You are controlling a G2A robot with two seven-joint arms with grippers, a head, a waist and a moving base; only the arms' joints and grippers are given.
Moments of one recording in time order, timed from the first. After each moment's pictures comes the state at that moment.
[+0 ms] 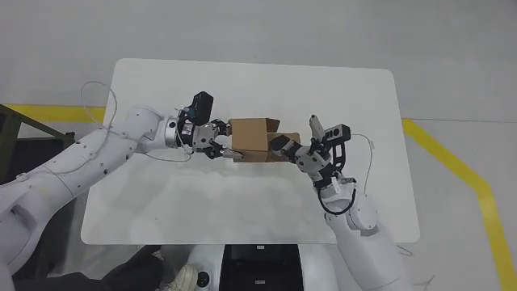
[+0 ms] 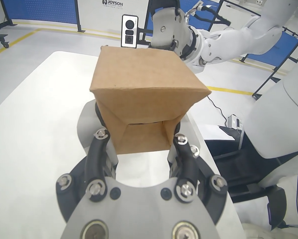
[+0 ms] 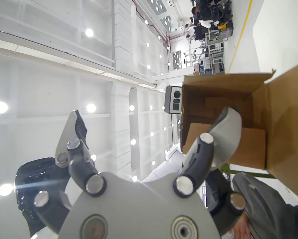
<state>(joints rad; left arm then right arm) 0.48 -0.70 -0.17 -1.30 0.95 -1.01 0.62 -1.51 -1.39 1.18 -1.68 0.70 -0.35 0.54</state>
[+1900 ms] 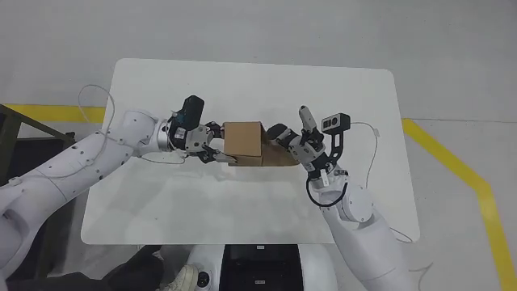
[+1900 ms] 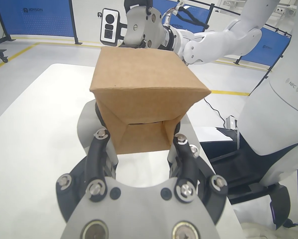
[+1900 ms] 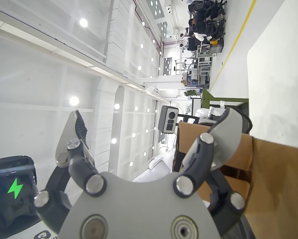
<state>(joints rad) 0.49 -0.67 -0.17 -1.31 1.06 -1.01 0.79 -1.45 -1.40 1.12 -1.68 0.53 -0.37 0.44</state>
